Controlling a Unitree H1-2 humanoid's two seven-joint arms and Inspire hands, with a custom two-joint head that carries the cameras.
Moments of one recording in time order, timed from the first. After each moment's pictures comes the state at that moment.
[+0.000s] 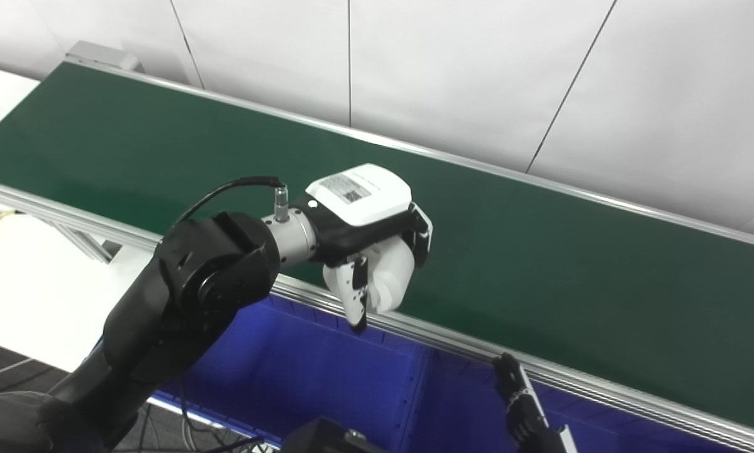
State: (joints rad) left arm -0.06 0.39 -0.20 -0.86 0.91 0.27 -1.04; right arm 0.38 -0.18 0.30 0.06 0.07 -0.42 0.34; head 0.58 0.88
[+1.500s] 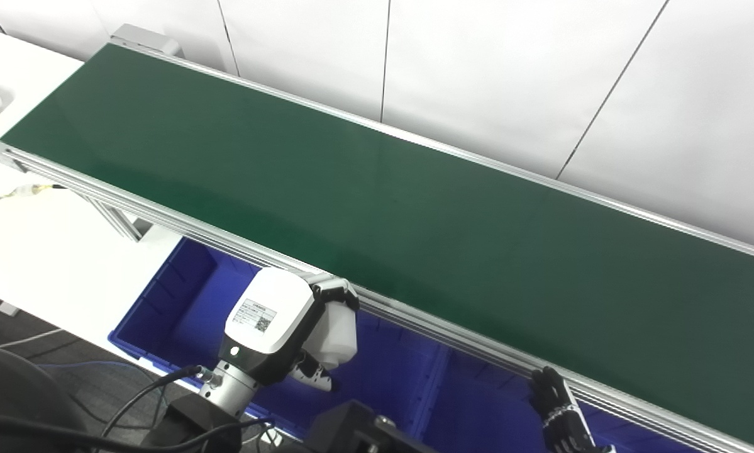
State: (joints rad) left arm 0.64 0.11 -0.10 -0.42 1.15 -0.15 0.27; right arm 0.37 -0.24 0.27 0.06 0.17 -0.42 0.40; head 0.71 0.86
